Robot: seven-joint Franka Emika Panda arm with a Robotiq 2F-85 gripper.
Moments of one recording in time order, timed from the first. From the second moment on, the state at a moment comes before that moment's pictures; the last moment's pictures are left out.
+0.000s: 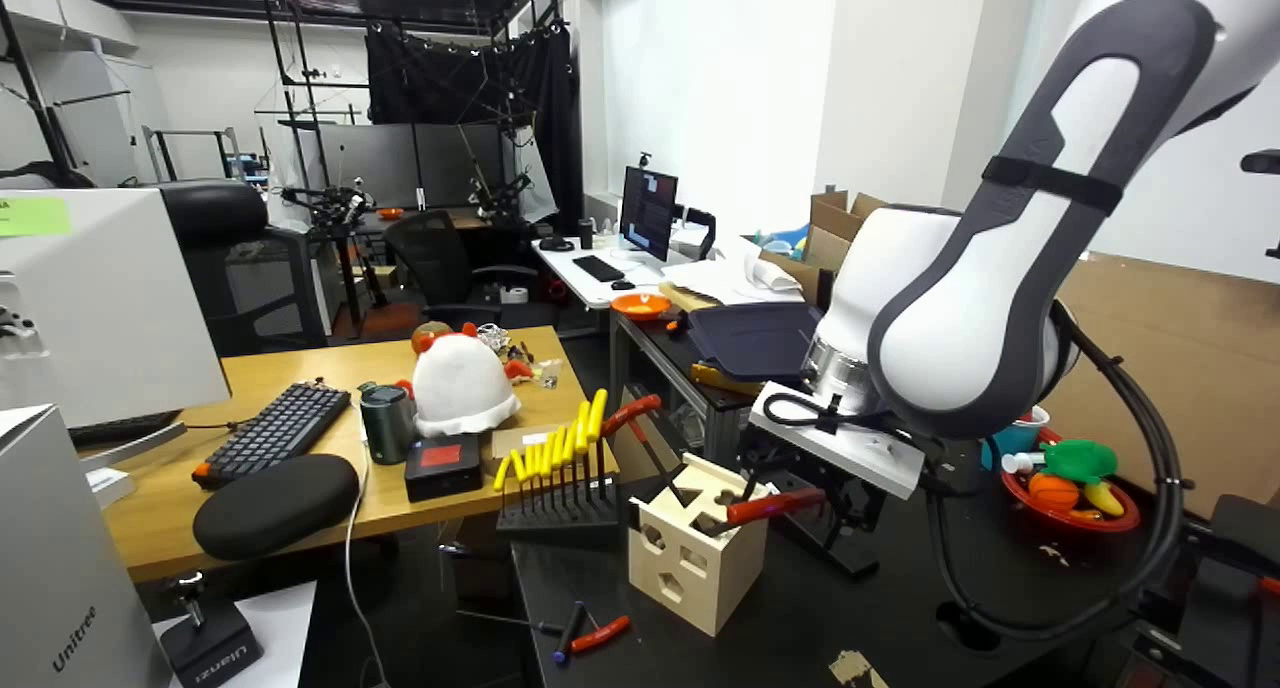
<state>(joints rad) 0.32 0.45 0.07 -2.45 0.39 3.14 1.21</state>
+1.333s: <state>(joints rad) 0.44 0.52 -0.02 -2.34 0.39 3.18 1.23</state>
